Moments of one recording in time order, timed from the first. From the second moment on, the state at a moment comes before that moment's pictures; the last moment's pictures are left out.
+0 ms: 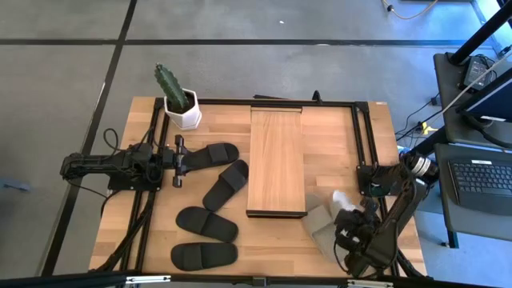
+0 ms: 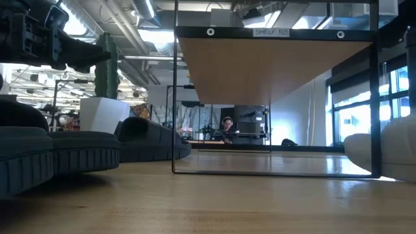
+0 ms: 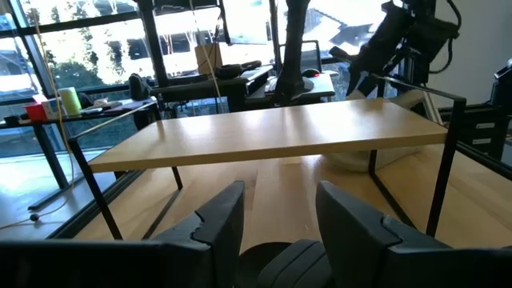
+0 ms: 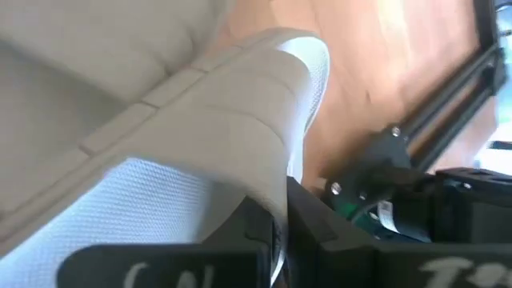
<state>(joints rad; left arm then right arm) 0.04 0.00 0.01 0.02 -0.04 0.12 1.03 1.75 1.27 -1.57 0.28 1.58</state>
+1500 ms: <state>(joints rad) 0.04 0.00 0.01 0.02 -0.04 0.12 -0.17 1.19 0.86 -1.30 0.40 1.17</state>
